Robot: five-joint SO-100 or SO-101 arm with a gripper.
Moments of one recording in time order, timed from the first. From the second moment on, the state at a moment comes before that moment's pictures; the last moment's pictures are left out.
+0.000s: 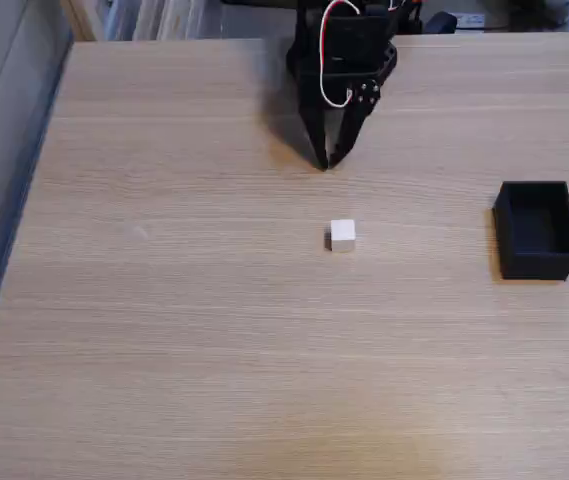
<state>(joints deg) 4.7 188.4 176.5 76.6 -96.4</state>
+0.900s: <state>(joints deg) 1.4 149.6 147.2 72.1 -85.4</state>
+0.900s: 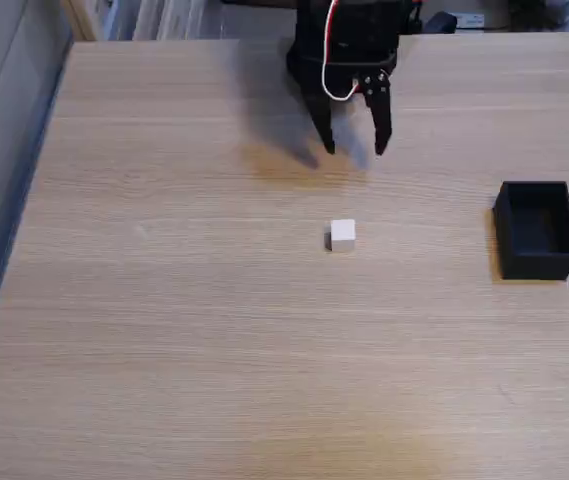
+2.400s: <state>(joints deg) 5.1 106.3 127.0 53.2 -84.3</state>
